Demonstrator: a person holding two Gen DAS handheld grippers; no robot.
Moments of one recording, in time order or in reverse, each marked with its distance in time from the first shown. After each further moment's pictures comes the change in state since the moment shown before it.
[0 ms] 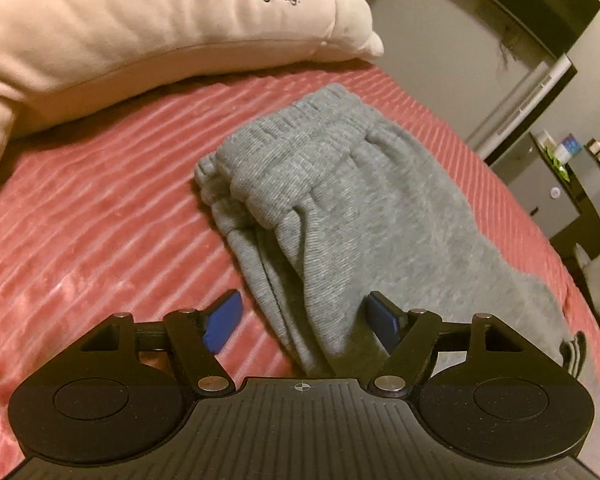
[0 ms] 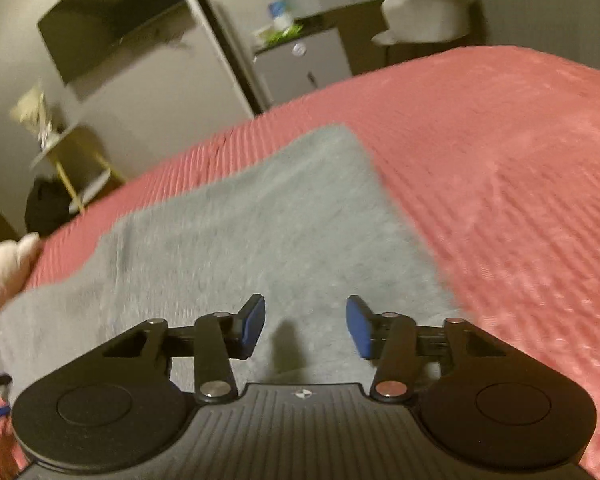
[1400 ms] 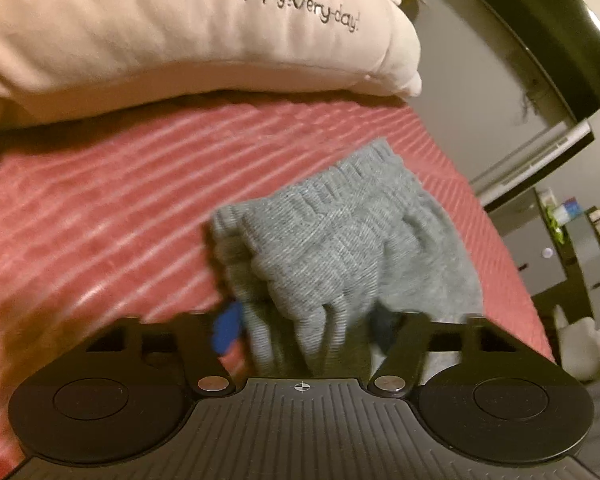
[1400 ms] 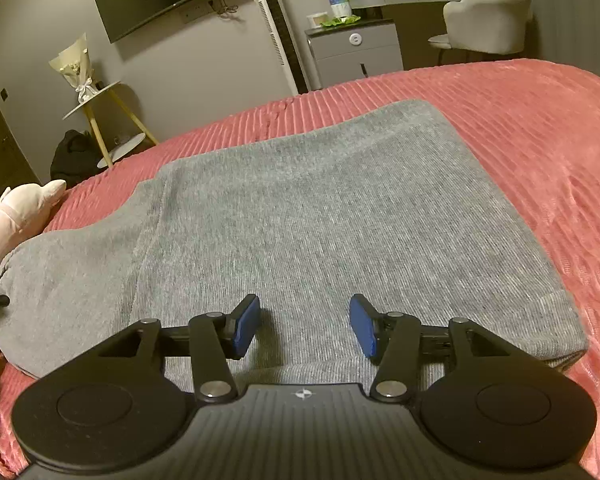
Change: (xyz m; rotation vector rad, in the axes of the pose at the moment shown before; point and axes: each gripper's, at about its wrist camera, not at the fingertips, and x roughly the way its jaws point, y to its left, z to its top) left arm 0.019 0.023 0.037 -0.176 -0.019 -0.048; right arm 0.007 0.040 -0.021 -0.143 0.022 0.059
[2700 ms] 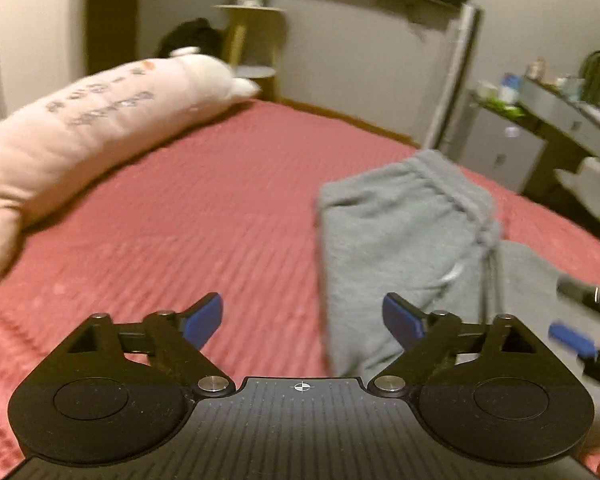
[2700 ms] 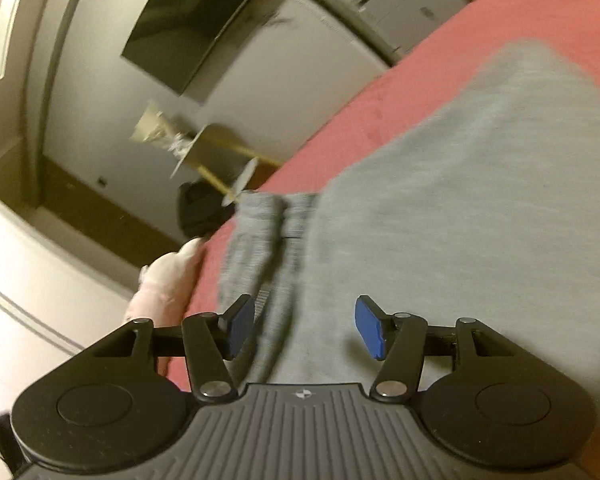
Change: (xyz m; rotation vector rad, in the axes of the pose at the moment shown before) left arm -0.110 -0.150 -0.145 0.536 -0.140 0.131; right arm 0.033 0.013 0.048 0.331 0.082 0.493
